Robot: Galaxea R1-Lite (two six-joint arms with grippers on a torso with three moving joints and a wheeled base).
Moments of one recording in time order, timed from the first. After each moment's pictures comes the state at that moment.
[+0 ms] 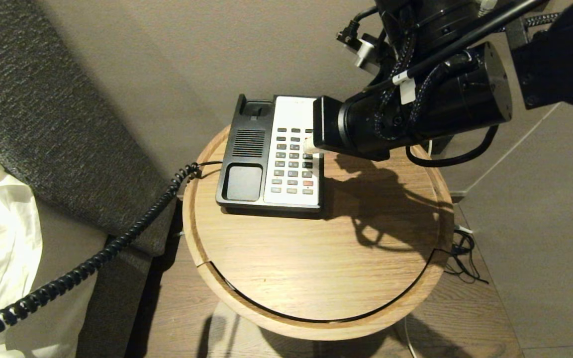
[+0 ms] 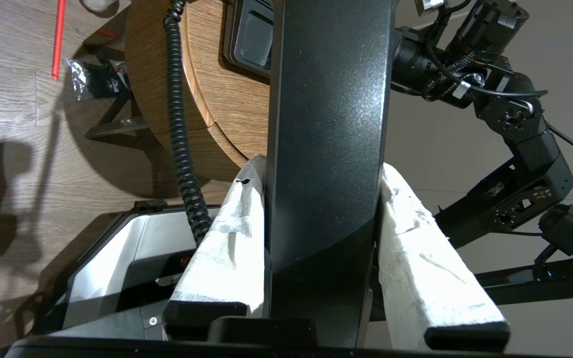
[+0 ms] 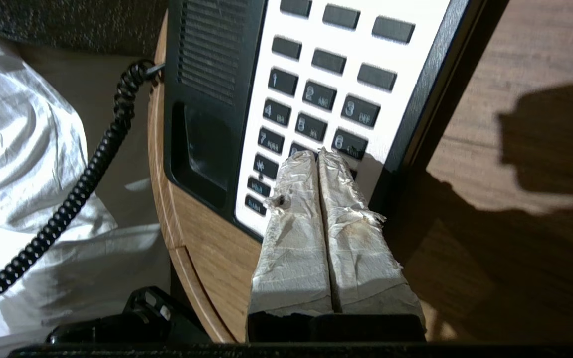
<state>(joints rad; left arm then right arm) -0.89 0.83 -1.64 1.02 0.21 -0.80 0.80 1.88 -1.93 0.56 -0.04 0.48</state>
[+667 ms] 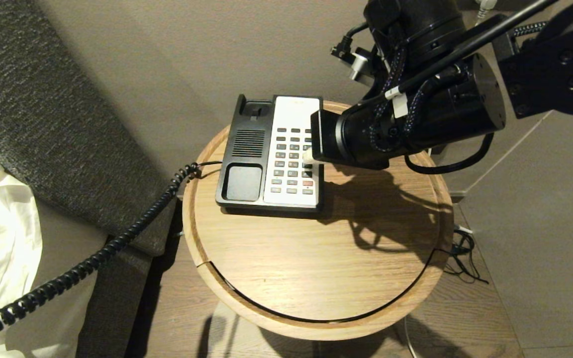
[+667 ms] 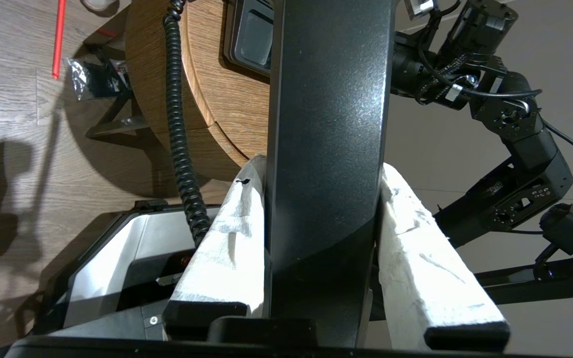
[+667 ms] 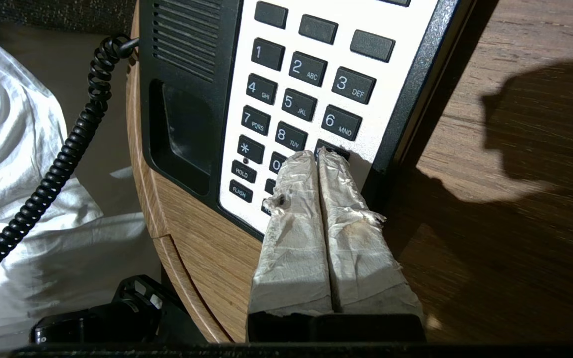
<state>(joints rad) -0.89 0.83 -1.64 1.02 0.21 -0.80 0.80 1.89 -1.92 0.59 -0.05 0.48</state>
